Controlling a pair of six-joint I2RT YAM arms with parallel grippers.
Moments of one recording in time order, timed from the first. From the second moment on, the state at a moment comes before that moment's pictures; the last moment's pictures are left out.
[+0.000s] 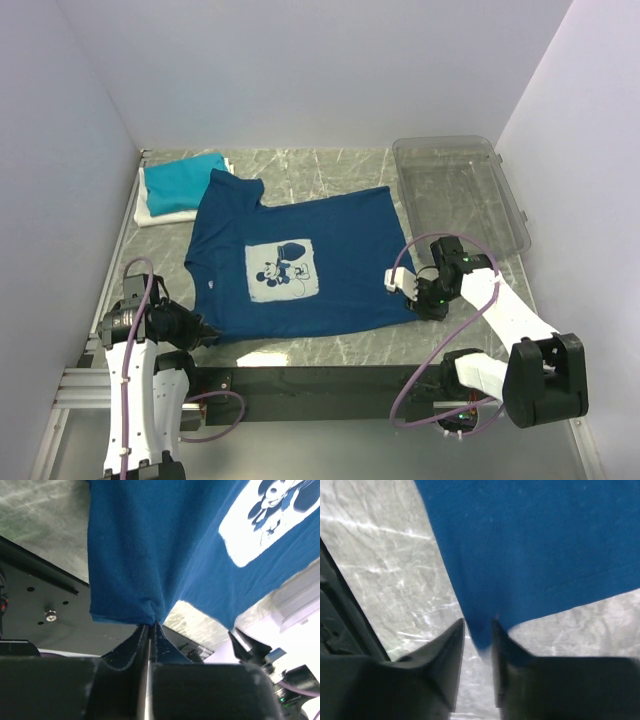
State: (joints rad) left arm 0.24 0.56 0.62 -1.32 0.38 -0.90; right arm 0.15 1.14 0.65 -0.95 -0.37 -1.18
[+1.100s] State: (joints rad) left arm 0.20 1.54 1.22 -0.18 0.29 -0.51; right arm 0.23 1.81 1.62 -0.75 -0.65 -0.27
